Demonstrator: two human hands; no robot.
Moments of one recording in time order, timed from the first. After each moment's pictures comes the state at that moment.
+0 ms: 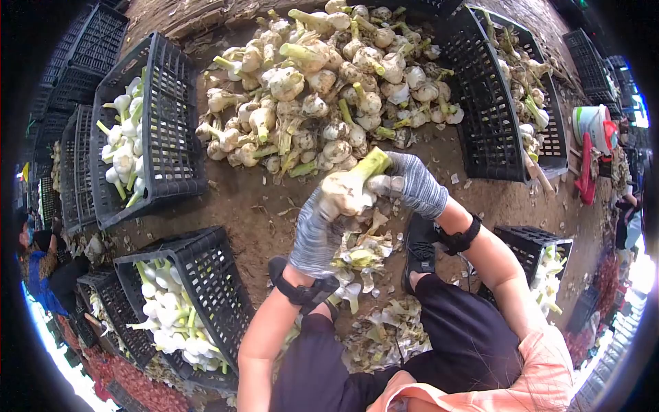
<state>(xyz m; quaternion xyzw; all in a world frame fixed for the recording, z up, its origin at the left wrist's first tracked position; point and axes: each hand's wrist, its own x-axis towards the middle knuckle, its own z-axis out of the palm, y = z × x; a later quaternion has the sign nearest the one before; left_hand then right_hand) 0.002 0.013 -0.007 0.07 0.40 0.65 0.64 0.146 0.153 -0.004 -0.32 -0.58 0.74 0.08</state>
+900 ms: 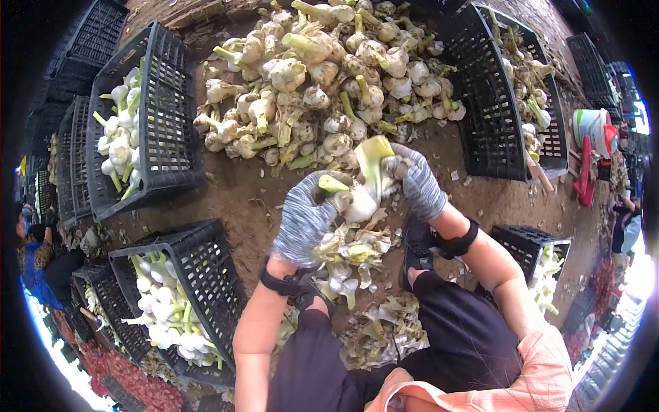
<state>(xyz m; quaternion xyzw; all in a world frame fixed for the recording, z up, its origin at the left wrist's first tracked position) -0.019 0.017 -0.005 0.27 0.56 0.55 0.56 0.148 0.144 -0.013 -0.42 -0.57 0.69 0.12</state>
